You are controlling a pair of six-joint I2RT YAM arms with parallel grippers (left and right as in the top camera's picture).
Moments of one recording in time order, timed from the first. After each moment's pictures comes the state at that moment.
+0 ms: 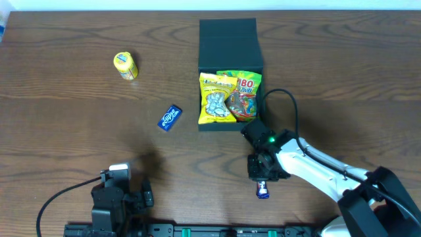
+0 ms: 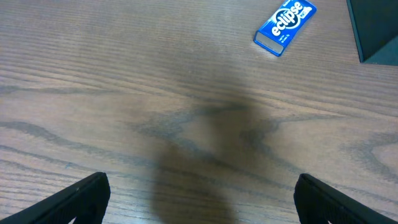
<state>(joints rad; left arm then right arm) -0.11 0.01 0.38 -1.13 -0.14 -0.15 0.66 1.60 0.79 -0.79 -0.11 0.65</state>
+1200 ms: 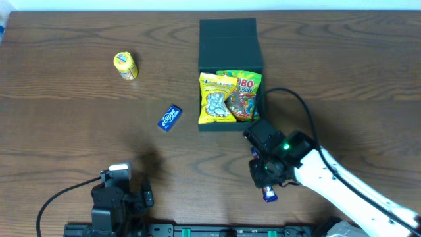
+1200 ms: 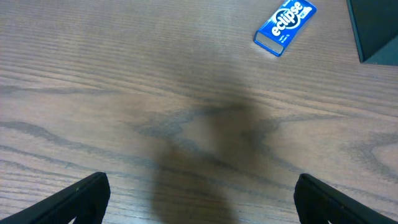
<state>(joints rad) -0.11 0.01 0.38 -1.13 -0.14 -0.15 0.73 1.36 0.95 -1.11 -0.10 0.46</state>
